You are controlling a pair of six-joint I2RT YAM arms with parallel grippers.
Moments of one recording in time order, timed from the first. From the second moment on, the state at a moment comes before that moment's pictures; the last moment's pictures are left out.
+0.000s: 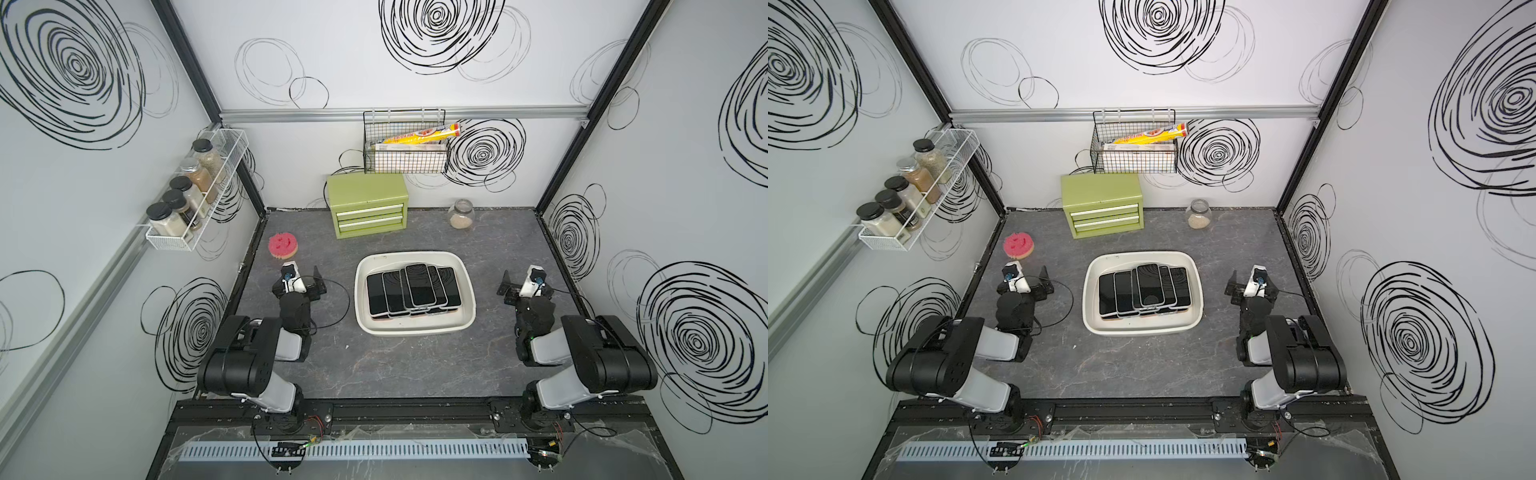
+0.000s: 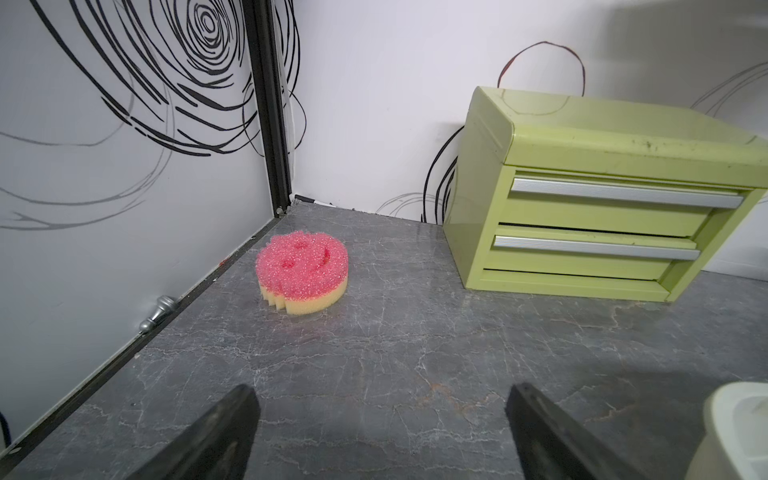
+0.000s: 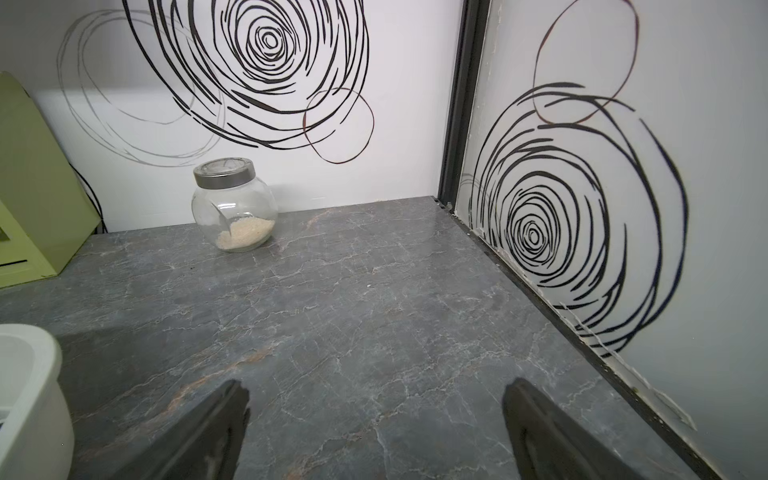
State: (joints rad) left arm -0.01 1.55 0.21 1.25 -0.24 -0.11; right arm 0.03 1.53 0.13 1.31 0.24 0.06
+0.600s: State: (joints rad) left arm -0.02 1.50 0.23 1.14 -0.25 -0.11; right arm 0.03 1.39 0.18 1.10 0.28 0.08
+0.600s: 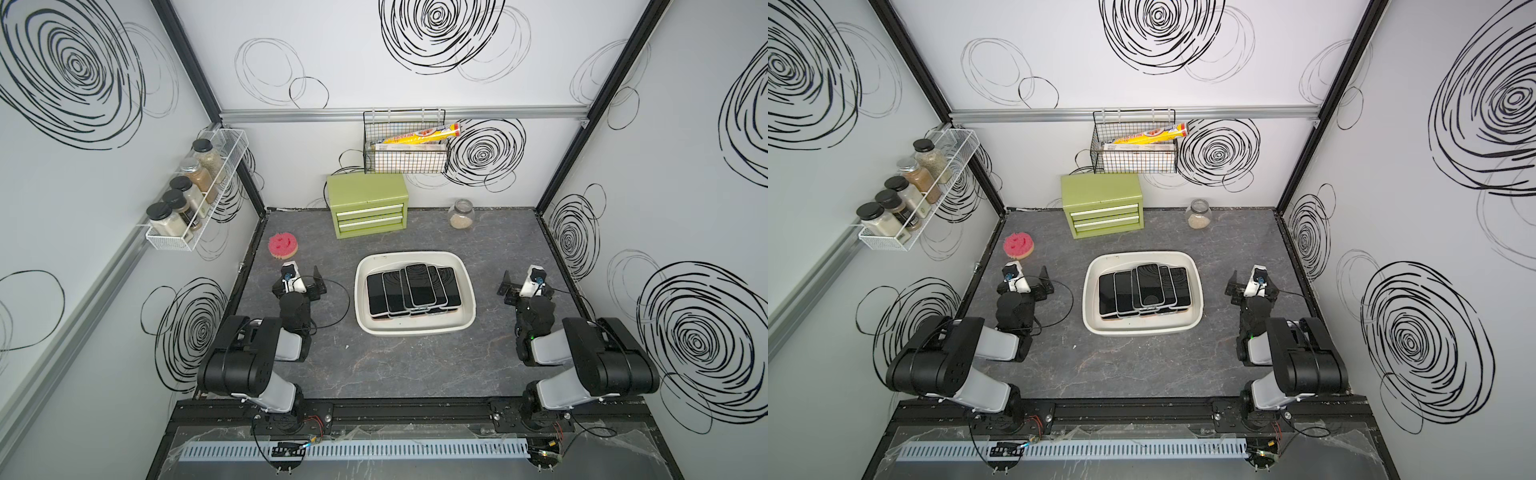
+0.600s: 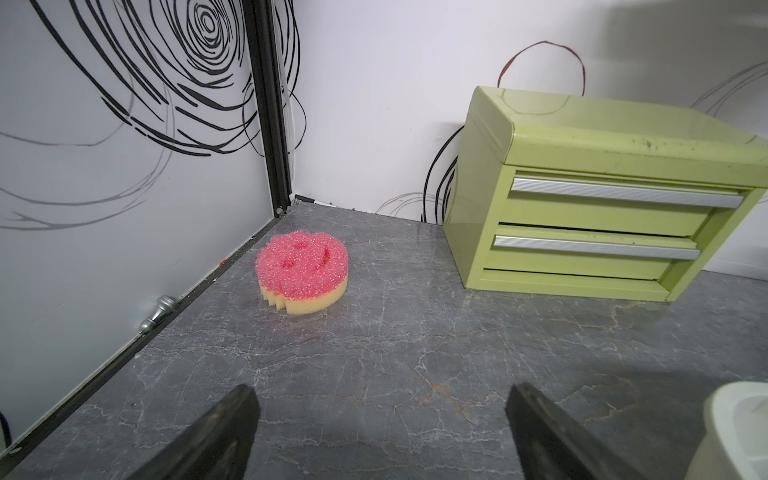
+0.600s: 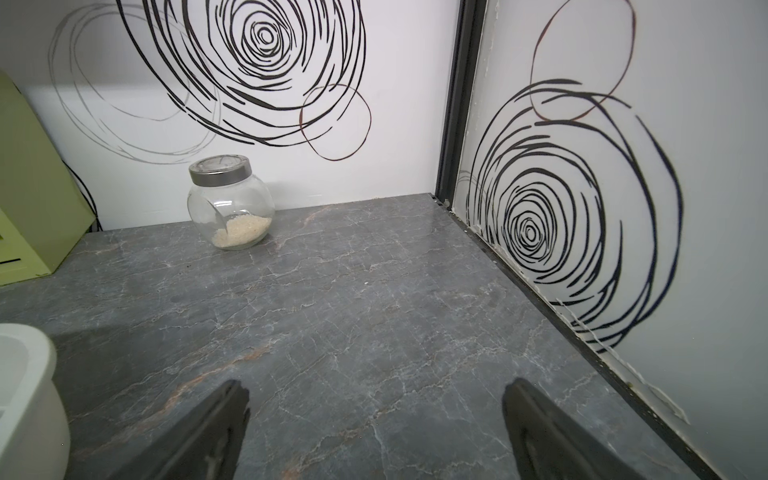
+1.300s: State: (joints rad) left arm -0.39 1.16 1.04 -0.47 -0.18 -0.65; right arm 0.56 1.50 1.58 -0.82 0.02 0.40
